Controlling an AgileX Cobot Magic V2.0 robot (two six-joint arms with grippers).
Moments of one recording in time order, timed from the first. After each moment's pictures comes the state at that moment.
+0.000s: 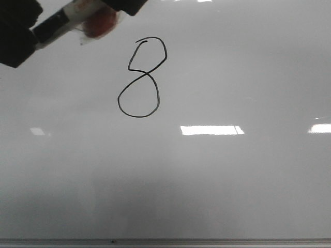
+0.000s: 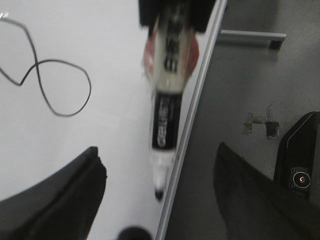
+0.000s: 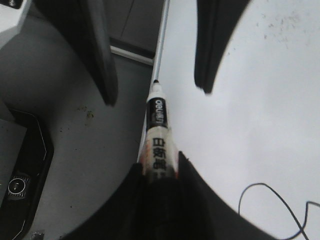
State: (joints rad) left arm -0.63 1.00 -0.89 -0.33 0.78 0.97; right arm 0.78 1.39 -1.29 0.46 0.86 -1.20
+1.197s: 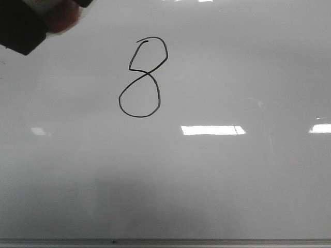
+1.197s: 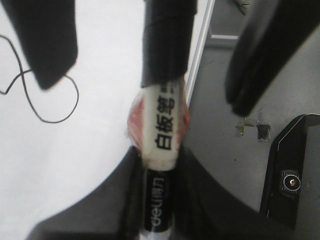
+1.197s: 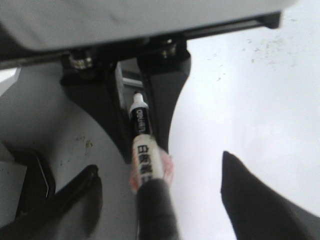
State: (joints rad) left arm -0.64 1.01 -0.89 -0.32 0.79 0.91; right arm 0.85 1.37 -1.30 0.43 0.76 -1.01
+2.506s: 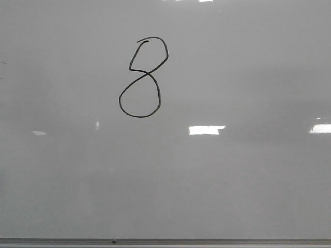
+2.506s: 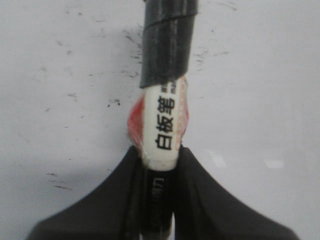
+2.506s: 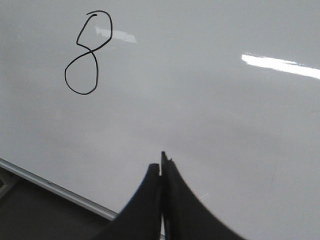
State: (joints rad) left arm -0.11 1.32 -0.49 -0.47 -0.21 0.44; right arm 0.19 0.38 -0.39 0.44 0.44 -0.42
